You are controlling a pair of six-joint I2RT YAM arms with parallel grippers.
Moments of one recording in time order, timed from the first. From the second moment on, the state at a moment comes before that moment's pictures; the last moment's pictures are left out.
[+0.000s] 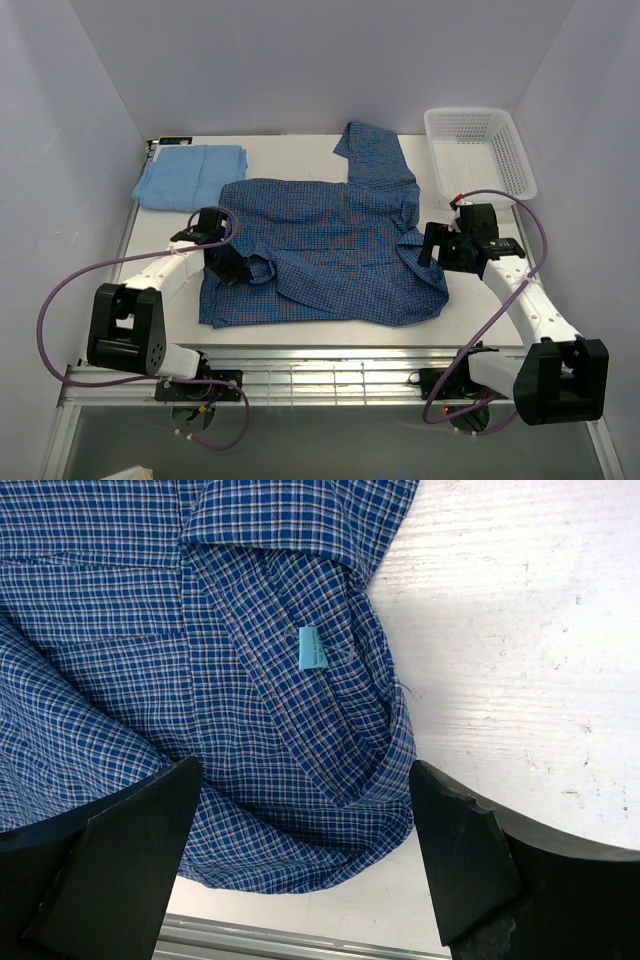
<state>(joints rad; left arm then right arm) -0.17 1.42 0.79 -0.58 0.16 -0.95 0.12 1.14 0.79 -0.61 -0.11 0.20</state>
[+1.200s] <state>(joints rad) -0.14 1.51 0.99 -1.26 -0.20 -0.75 0.17 1.15 0.79 -0.66 -0.05 0.21</state>
